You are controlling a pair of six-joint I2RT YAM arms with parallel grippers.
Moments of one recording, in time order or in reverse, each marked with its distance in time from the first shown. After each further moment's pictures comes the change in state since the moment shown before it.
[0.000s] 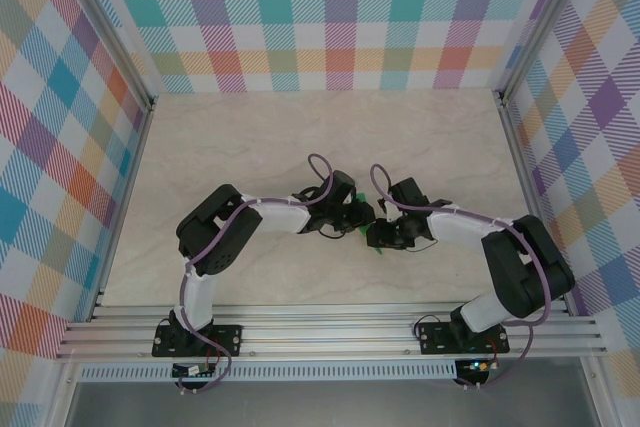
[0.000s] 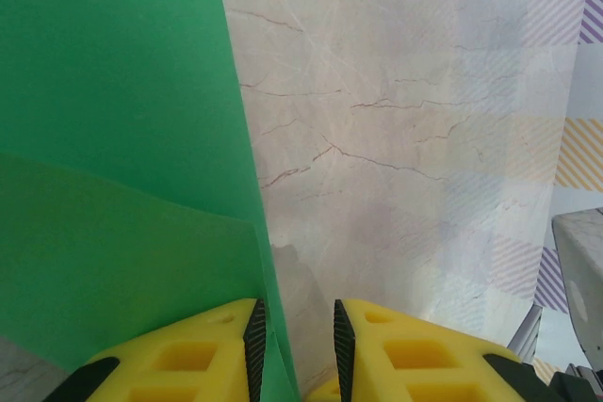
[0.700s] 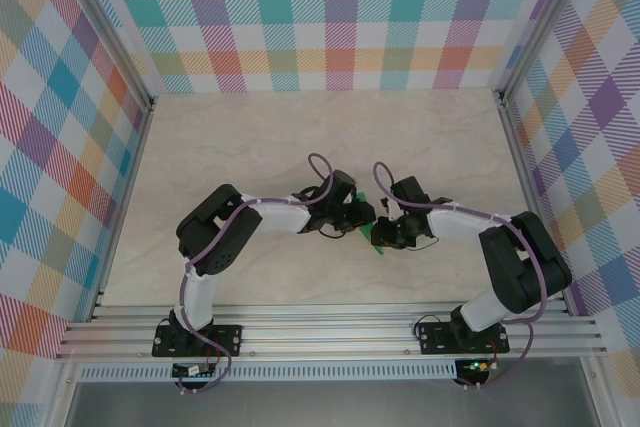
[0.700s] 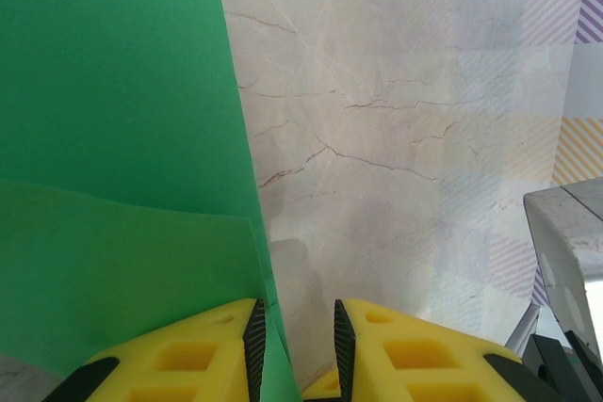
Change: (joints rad) left arm 0.000 0.000 0.002 0.000 0.003 0.000; right arm -0.023 0.028 0.006 -0.005 -0.015 0.031
